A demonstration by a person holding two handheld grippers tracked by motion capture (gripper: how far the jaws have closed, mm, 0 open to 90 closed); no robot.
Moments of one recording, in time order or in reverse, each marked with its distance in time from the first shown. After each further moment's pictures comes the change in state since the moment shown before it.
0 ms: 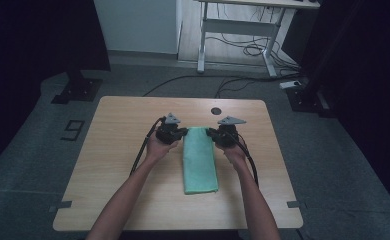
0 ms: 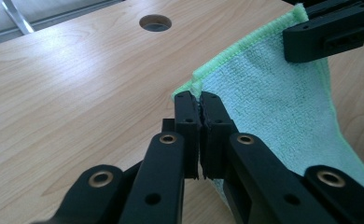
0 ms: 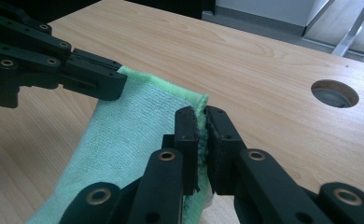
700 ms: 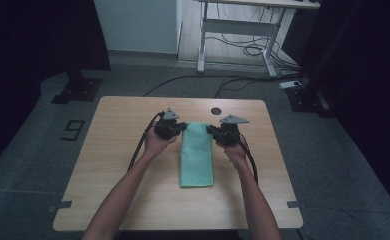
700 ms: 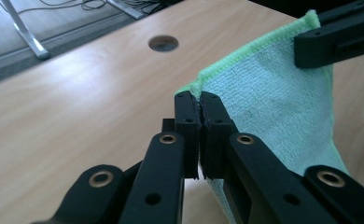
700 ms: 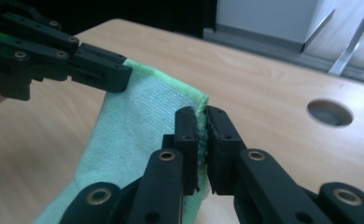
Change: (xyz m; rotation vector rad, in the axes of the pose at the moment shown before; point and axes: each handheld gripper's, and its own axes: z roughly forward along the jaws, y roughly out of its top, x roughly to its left) left arm 0.003 0.009 -0.010 -0.037 0.005 0.040; right arm -0.001 0.004 -0.007 -0.063 0.013 0.005
